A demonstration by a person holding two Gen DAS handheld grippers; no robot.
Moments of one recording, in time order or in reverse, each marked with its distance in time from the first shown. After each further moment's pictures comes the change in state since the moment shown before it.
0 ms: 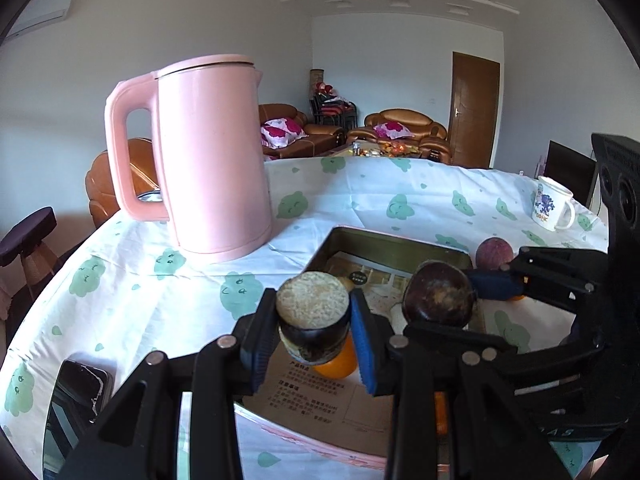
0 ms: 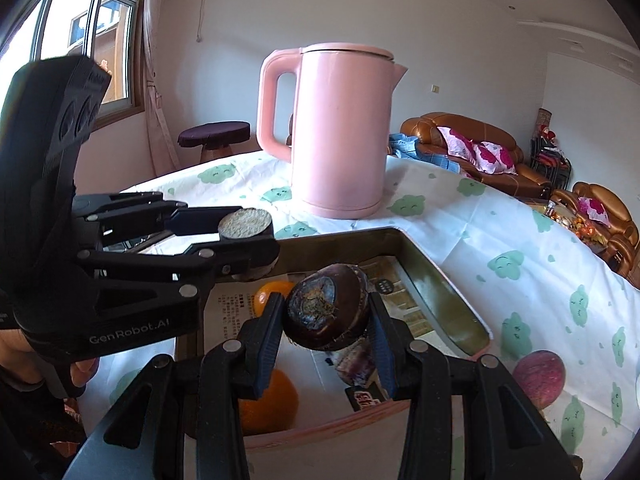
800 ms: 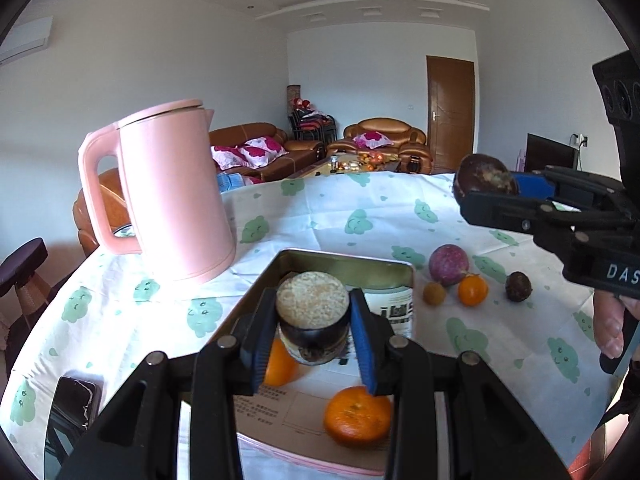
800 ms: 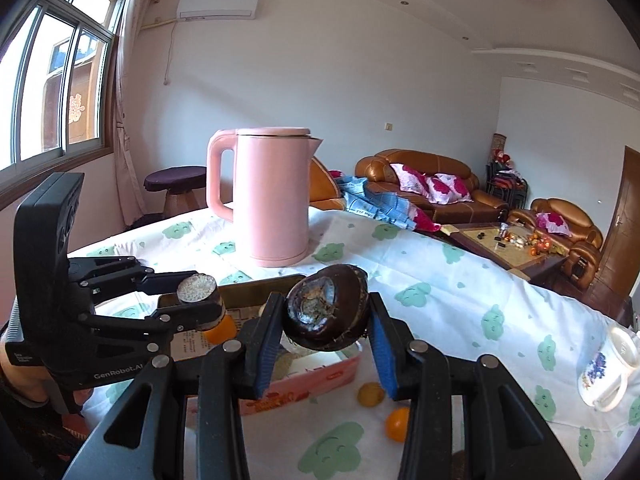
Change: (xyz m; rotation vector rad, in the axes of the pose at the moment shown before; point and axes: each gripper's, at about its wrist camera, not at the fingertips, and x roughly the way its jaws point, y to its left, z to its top) left arm -0.022 -0.042 0.007 0.076 -0.057 -0.038; right arm -0.091 -0.051 0.008 0.044 -0.153 -0.142
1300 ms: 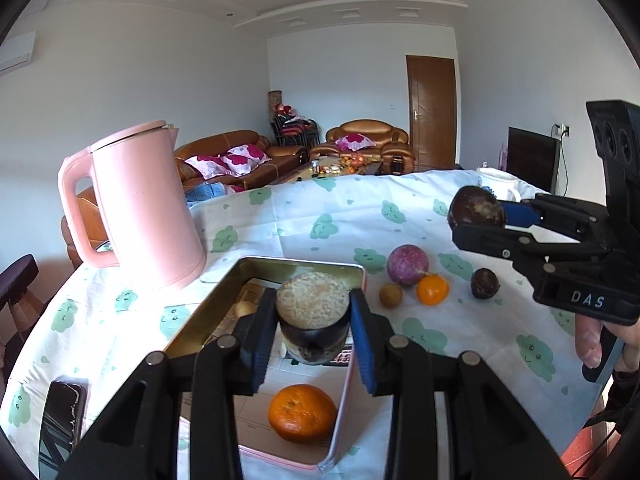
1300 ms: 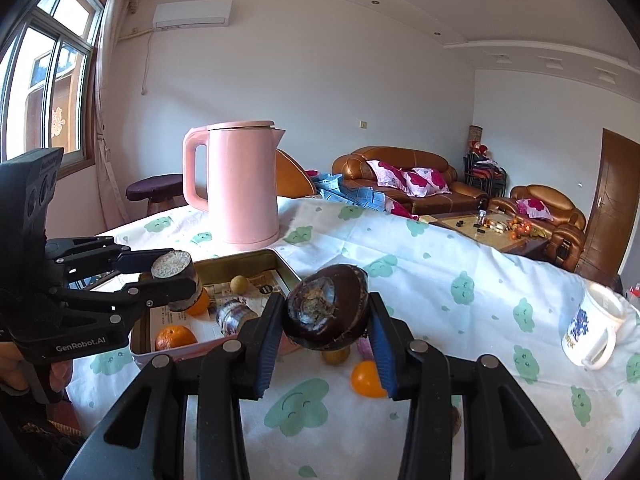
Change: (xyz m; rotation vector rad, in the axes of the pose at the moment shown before) left arm -0.016 -0.040 0.003 0.052 -0.022 -0.049; right arm -0.032 -0.025 -0.035 0.058 -0.017 -0.073
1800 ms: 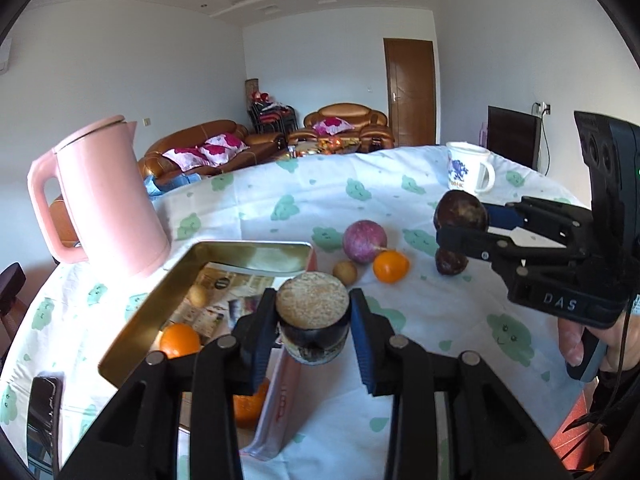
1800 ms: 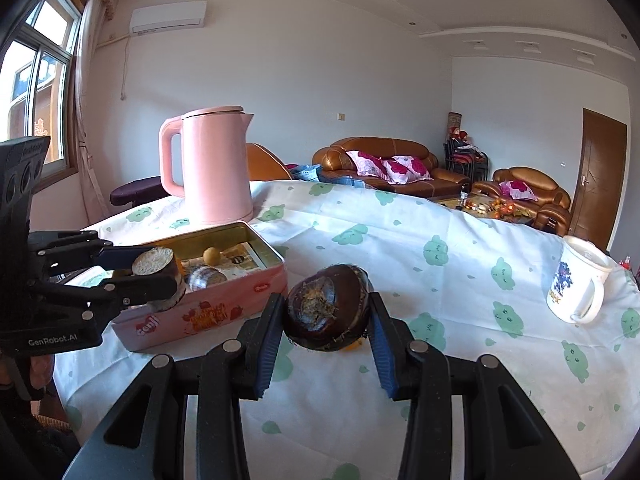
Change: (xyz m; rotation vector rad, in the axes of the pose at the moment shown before) left arm 0.002 -0.041 -0.009 0.054 0.052 -0.058; right arm -0.015 -0.025 -0.040 0.065 0.014 -0.048
